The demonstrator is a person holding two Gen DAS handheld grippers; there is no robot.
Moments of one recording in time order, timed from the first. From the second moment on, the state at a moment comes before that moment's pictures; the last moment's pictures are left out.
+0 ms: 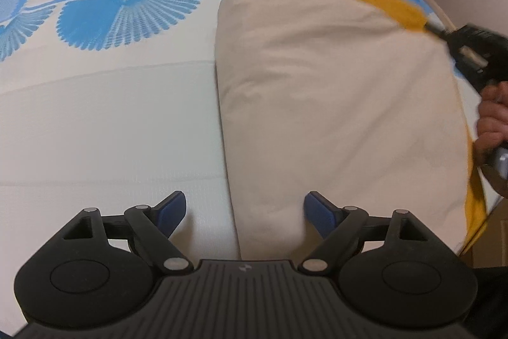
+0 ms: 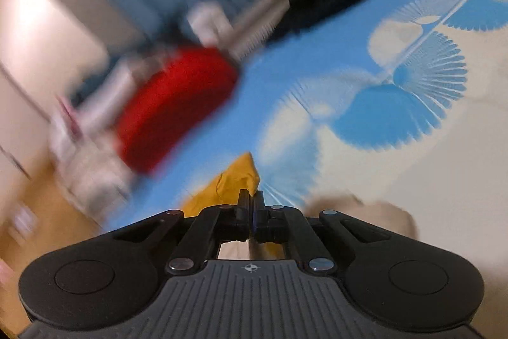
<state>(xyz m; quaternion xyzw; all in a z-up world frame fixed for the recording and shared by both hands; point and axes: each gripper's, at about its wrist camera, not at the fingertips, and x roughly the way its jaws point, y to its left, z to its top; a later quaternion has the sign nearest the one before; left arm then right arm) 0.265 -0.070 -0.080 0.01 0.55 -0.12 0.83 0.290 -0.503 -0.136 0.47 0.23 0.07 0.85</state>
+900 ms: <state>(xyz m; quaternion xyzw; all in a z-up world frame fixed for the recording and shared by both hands) 0.236 -0.086 -0.077 0.06 0.55 -0.17 0.82 0.225 -0.478 -0.066 0.28 0.26 -0.06 0.92</state>
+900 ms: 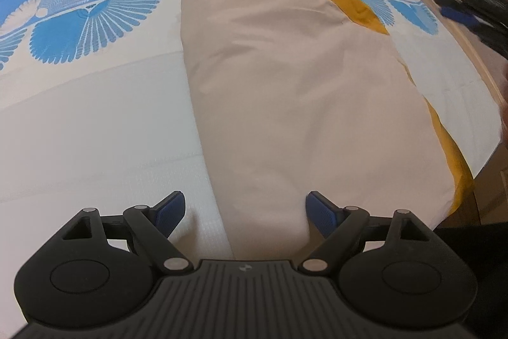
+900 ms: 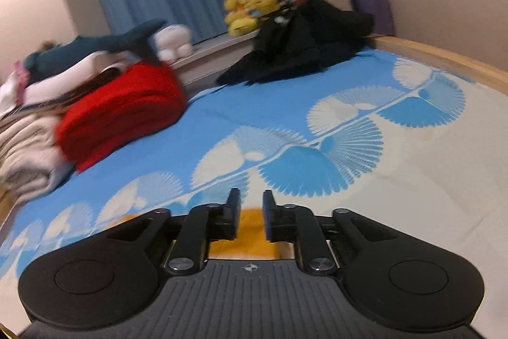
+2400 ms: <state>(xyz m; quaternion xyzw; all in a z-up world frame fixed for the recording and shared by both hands) 0.370 -0.057 -0.153 -0.26 0.51 -0.21 0.79 0.197 -0.457 -0.158 0.30 0.54 -0.03 0.78</state>
